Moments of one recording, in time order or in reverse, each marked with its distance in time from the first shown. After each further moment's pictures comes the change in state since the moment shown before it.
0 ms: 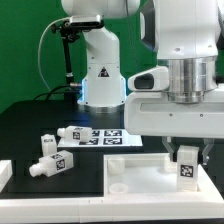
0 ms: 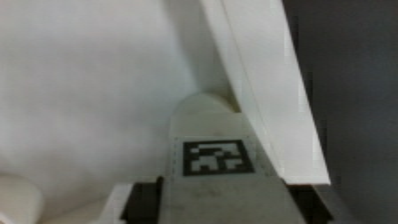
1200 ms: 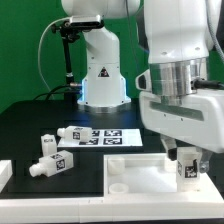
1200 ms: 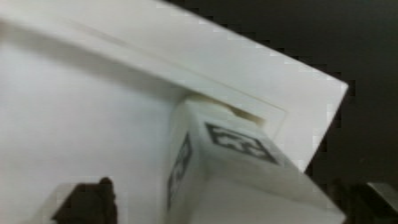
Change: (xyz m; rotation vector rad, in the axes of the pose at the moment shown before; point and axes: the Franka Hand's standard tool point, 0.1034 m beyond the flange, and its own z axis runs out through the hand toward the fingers) arm 0.008 0.005 0.003 0.061 -0.013 0.382
